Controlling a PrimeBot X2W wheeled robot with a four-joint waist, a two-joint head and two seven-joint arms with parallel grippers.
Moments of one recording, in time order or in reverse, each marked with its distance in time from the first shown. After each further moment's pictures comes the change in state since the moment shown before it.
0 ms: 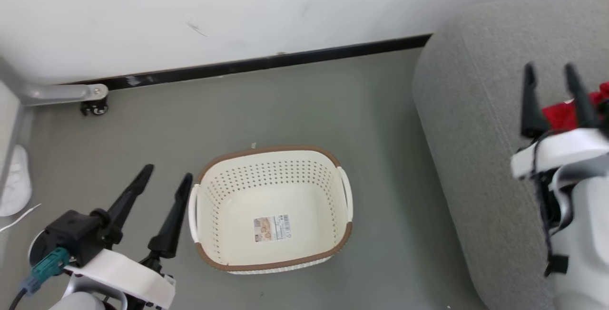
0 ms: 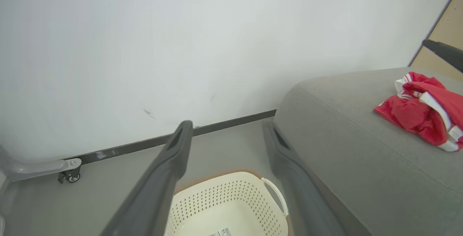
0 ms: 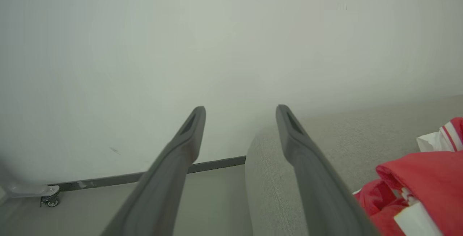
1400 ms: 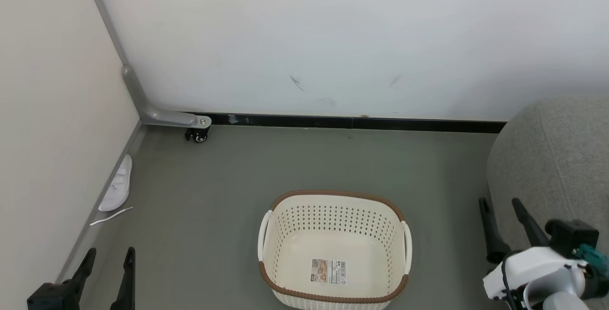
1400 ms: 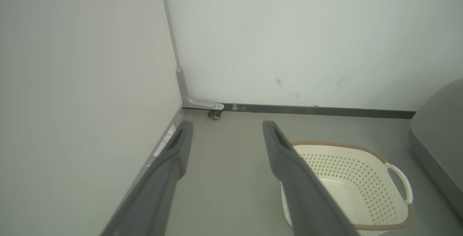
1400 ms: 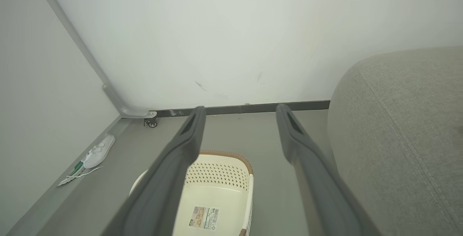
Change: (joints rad) left arm 0.301 -0.134 0.253 0.254 0.145 0.039 -0.001; right arm 0.375 0.002 0.152 0.010 0.146 0.000 0.000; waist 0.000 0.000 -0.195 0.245
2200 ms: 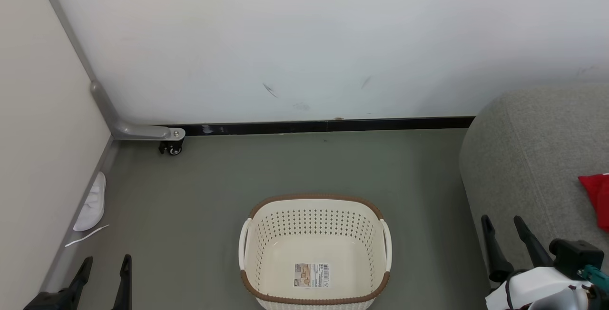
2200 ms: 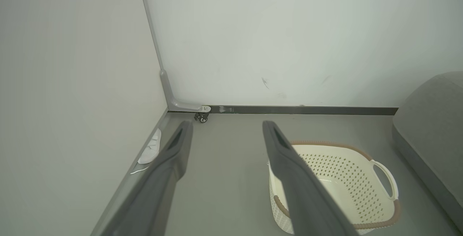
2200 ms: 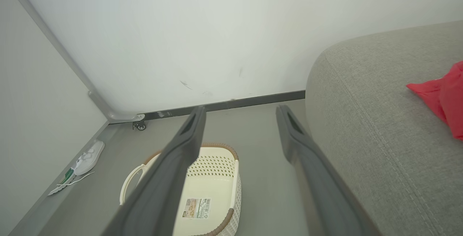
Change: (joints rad) left arm 0.041 -0.055 0.083 0.036 0.058 -0.058 0.000; right arm 0.089 0.002 -0.002 -0.065 0.030 0.000 0.000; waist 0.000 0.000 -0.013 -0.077
